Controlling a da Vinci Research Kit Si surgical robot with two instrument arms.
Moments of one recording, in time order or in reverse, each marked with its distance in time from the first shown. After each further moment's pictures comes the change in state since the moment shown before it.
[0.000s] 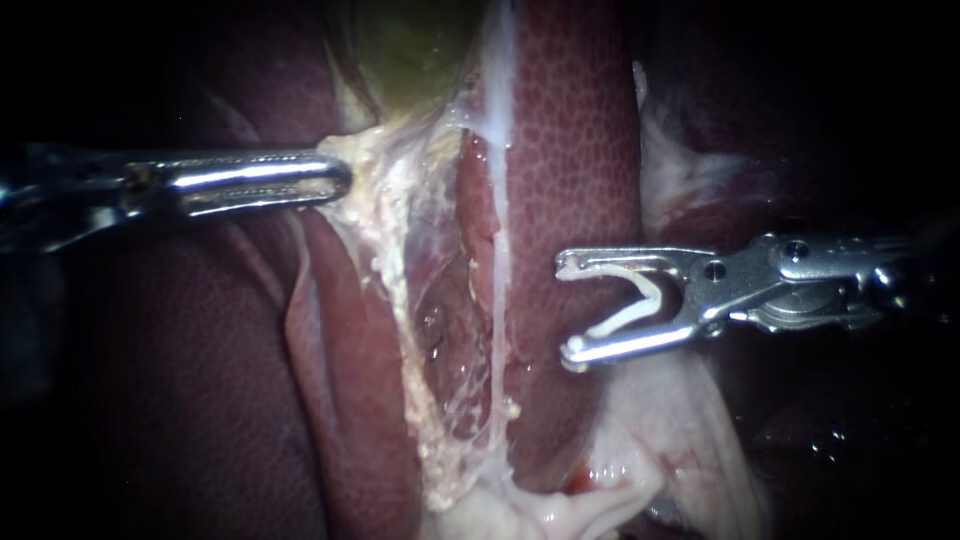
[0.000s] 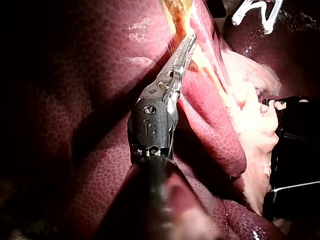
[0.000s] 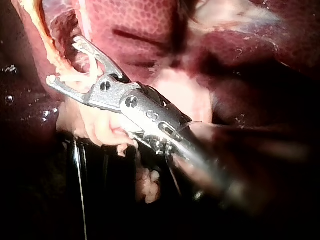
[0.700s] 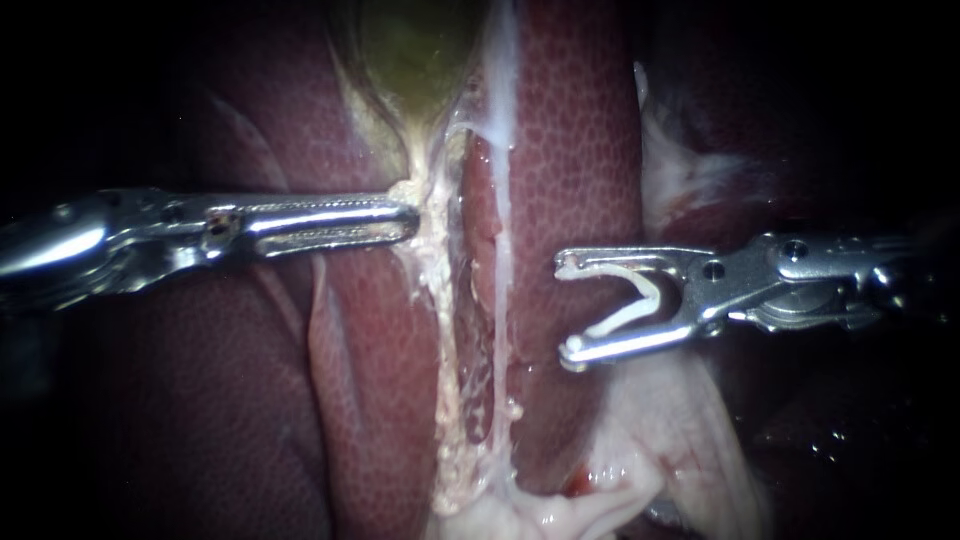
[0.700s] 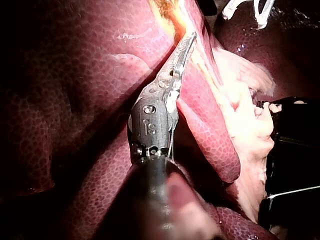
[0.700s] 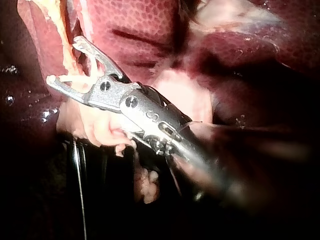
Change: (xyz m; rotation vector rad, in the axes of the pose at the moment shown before) right arm 0.000 0.000 0.000 -0.001 0.000 0.000; left arm 0.006 -0.002 0.006 0.050 -0.015 0.001
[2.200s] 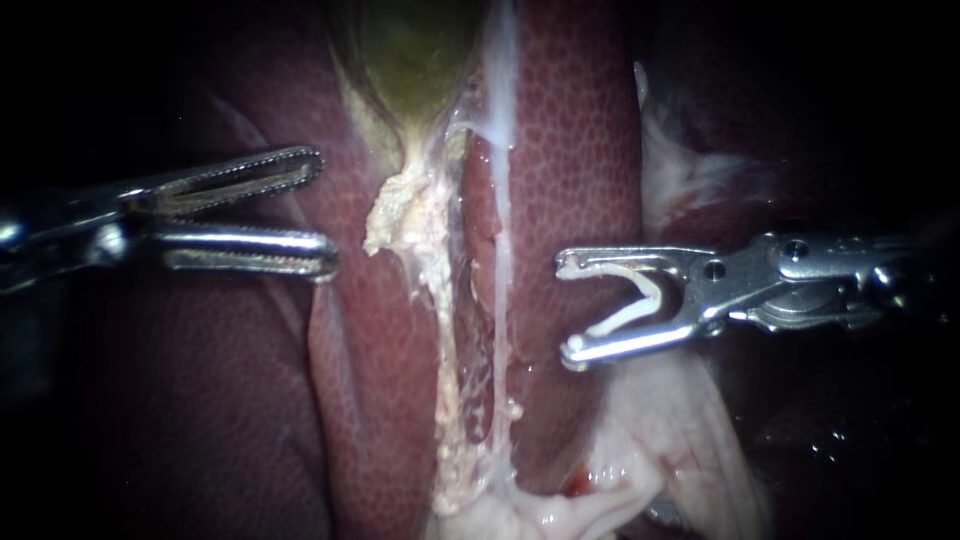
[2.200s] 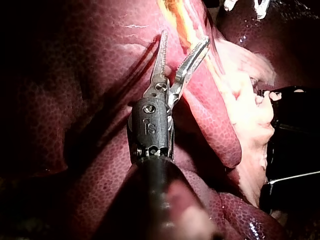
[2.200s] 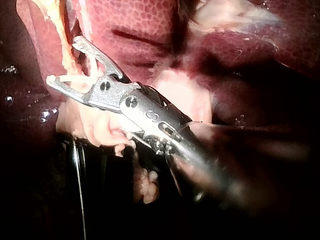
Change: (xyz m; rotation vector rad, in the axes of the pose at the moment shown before) right arm 0.000 0.000 0.000 0.000 0.000 -0.001; left arm -0.002 -0.001 -0.004 -0.021 -0.040 0.031
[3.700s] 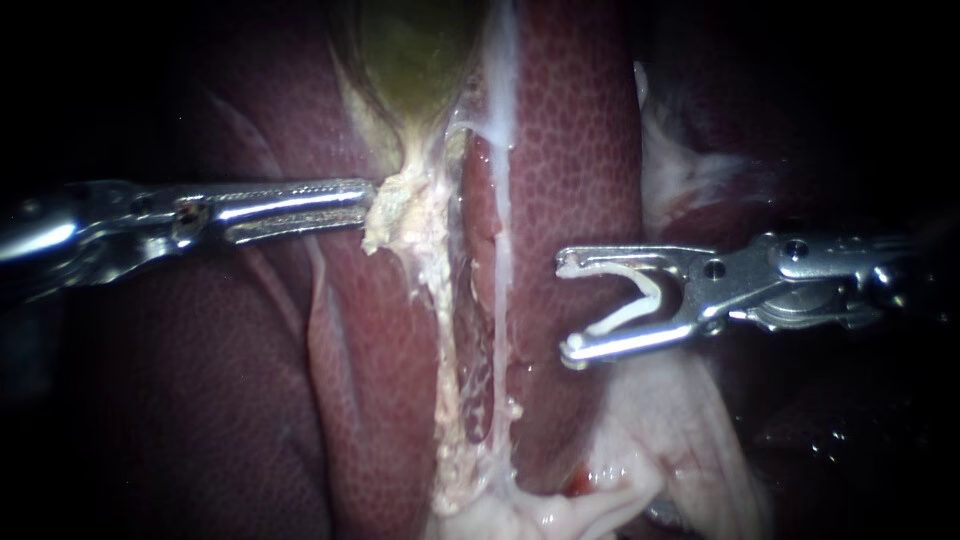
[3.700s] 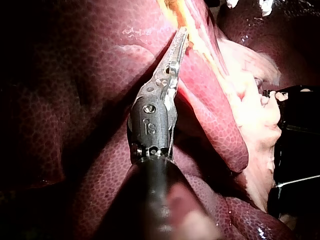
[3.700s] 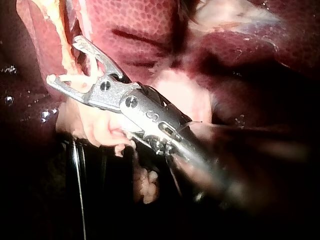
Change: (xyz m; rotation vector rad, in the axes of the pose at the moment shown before) right arm 0.000 0.000 0.000 0.000 0.000 0.000; left arm 0.002 0.002 0.002 -0.024 0.020 0.008
